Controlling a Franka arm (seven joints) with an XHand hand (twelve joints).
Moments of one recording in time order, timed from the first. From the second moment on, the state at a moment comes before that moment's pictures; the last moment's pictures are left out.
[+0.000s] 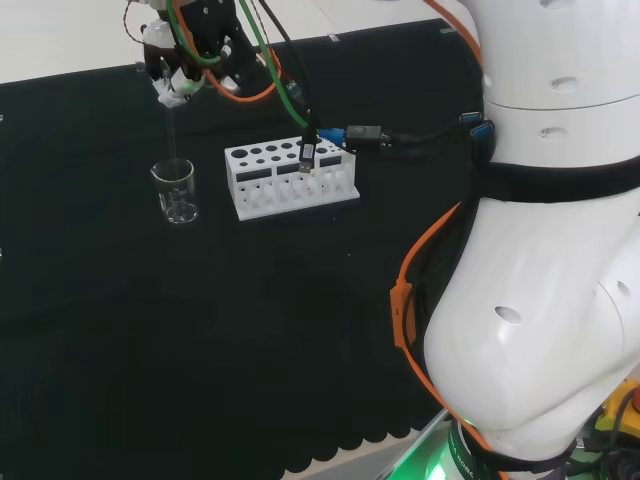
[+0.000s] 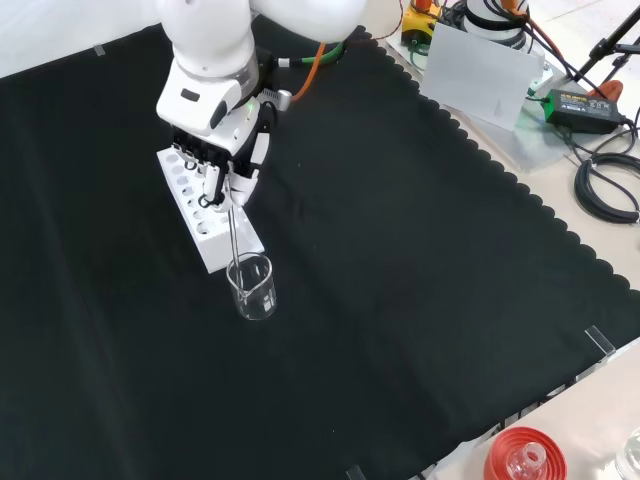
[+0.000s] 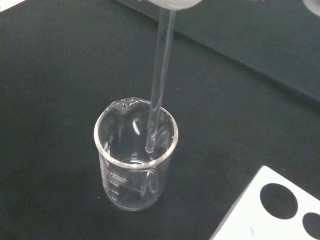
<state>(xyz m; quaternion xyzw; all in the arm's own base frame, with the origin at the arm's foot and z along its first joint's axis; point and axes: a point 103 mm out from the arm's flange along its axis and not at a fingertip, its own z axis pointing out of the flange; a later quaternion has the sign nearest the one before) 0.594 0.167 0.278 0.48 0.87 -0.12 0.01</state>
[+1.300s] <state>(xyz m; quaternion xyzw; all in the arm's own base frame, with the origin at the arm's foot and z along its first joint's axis) 0.570 0.222 0.287 0.46 0.88 -0.11 0.02</state>
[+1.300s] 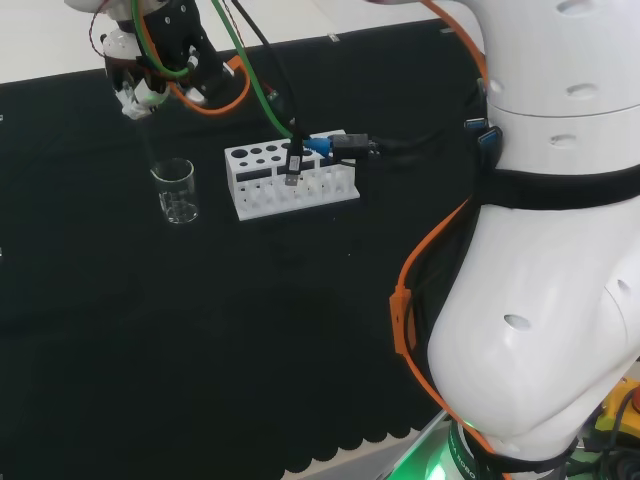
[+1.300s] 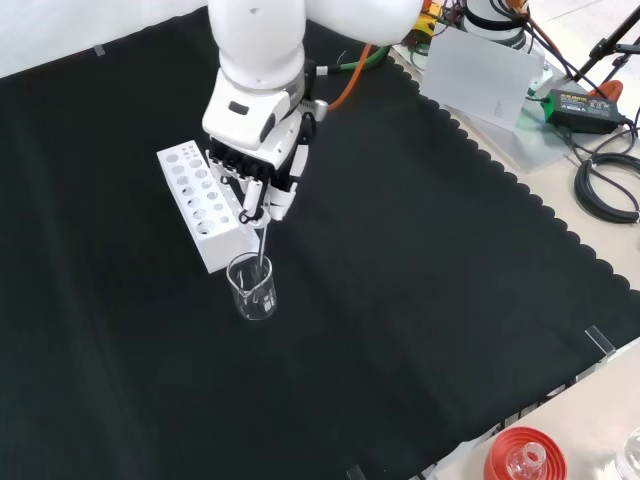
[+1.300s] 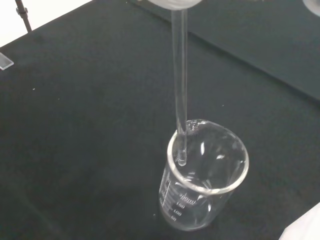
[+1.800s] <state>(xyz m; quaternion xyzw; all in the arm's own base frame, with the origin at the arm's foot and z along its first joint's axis) 0.621 0.174 0.283 0.48 0.87 -0.10 0.01</state>
